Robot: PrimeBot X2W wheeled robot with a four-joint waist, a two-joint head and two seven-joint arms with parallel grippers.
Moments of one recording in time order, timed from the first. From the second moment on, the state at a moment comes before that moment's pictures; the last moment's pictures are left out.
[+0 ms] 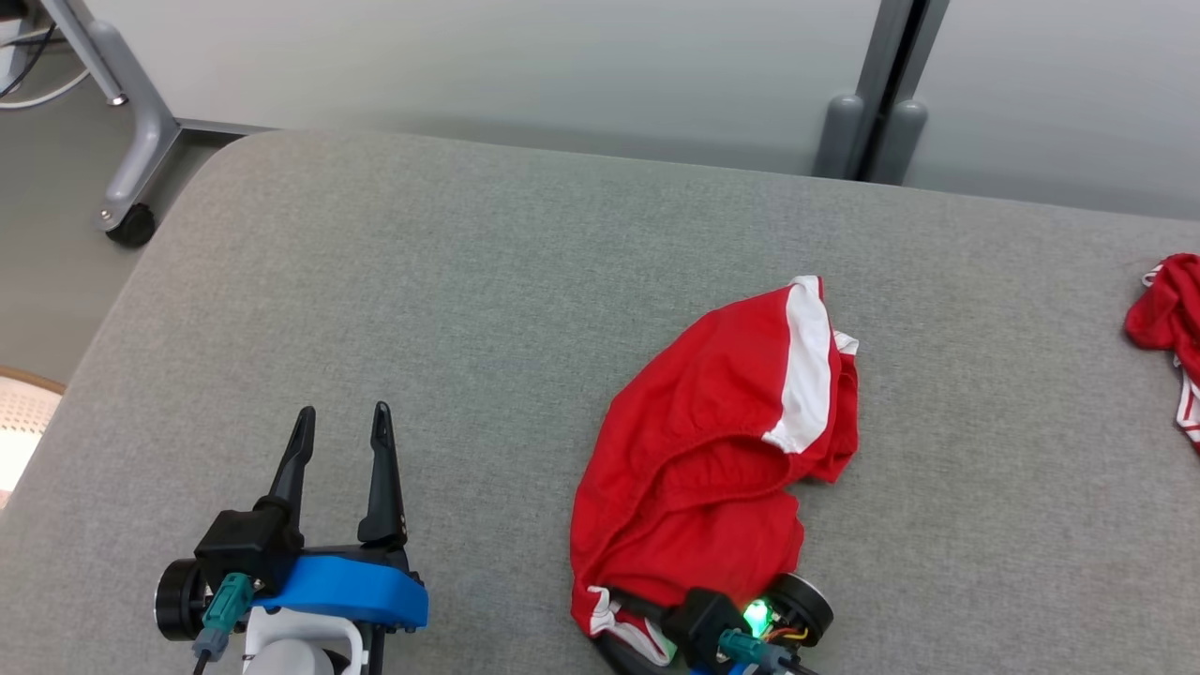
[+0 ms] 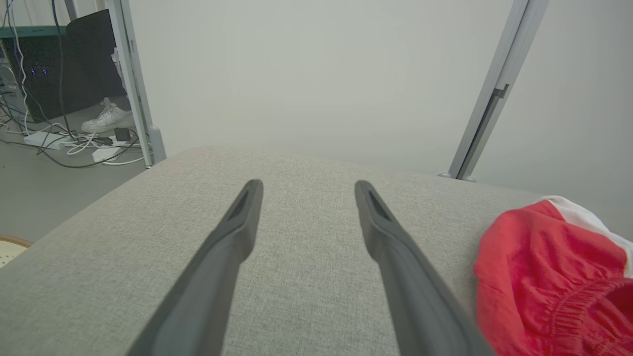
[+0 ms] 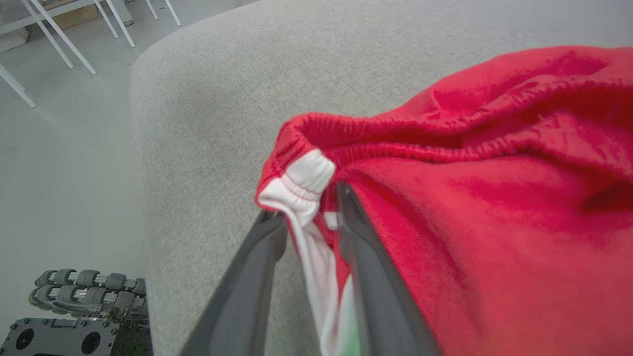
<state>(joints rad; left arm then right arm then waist) -0.12 0.09 -0.15 0.28 -0.26 -0.01 -0.26 -0.34 -0.05 0.80 0.65 0.21 0.13 -0.20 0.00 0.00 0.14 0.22</state>
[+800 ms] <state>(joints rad) -0.09 0.09 -0.08 0.26 -0.23 -0.02 -0.26 -0.19 -0.11 0.44 0.26 0.14 0.13 -0.17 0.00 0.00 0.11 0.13</state>
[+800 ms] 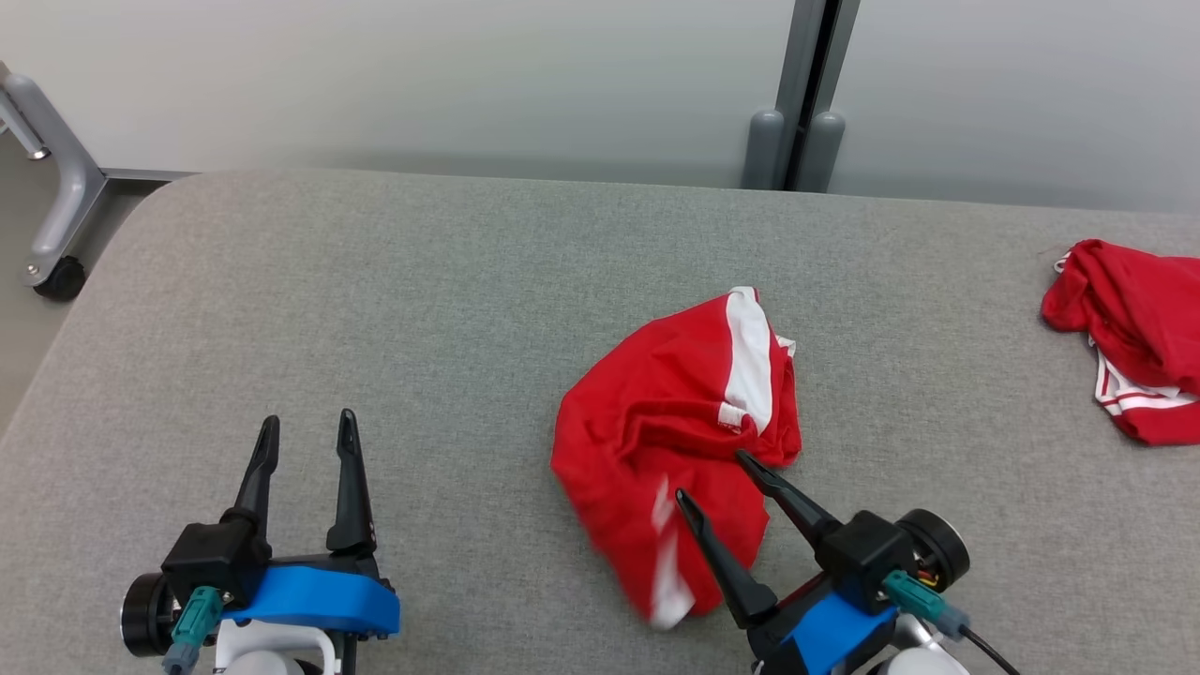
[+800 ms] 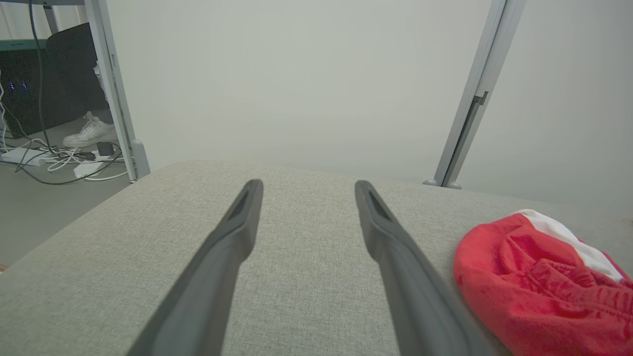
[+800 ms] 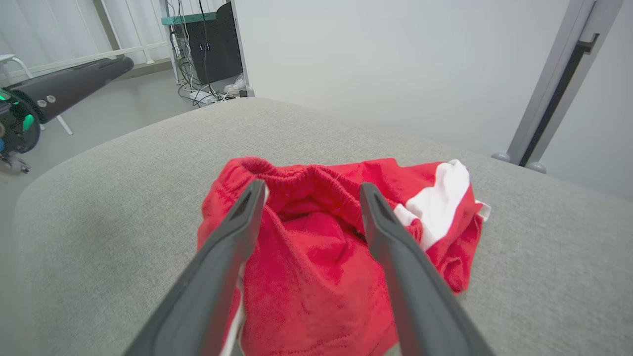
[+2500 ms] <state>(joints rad) -0.10 0.08 -0.08 0.27 -0.21 -0.04 -0.26 -0.23 -0.10 0.17 0.59 0.20 0.13 -0.21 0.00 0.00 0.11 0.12</state>
